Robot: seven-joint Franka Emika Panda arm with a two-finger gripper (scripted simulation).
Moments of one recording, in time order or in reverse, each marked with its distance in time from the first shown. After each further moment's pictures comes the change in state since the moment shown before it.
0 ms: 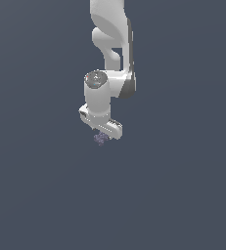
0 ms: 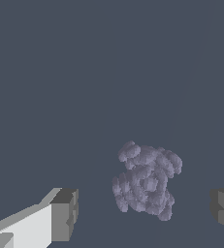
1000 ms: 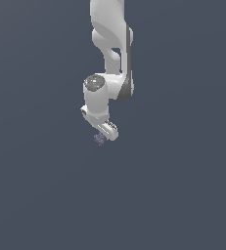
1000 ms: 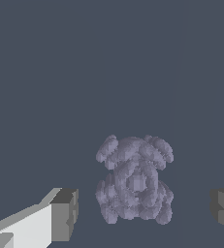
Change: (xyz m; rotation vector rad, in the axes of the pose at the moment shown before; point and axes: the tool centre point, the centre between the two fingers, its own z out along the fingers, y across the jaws) arm -0.013 0.018 0.025 0.001 0.001 0.206
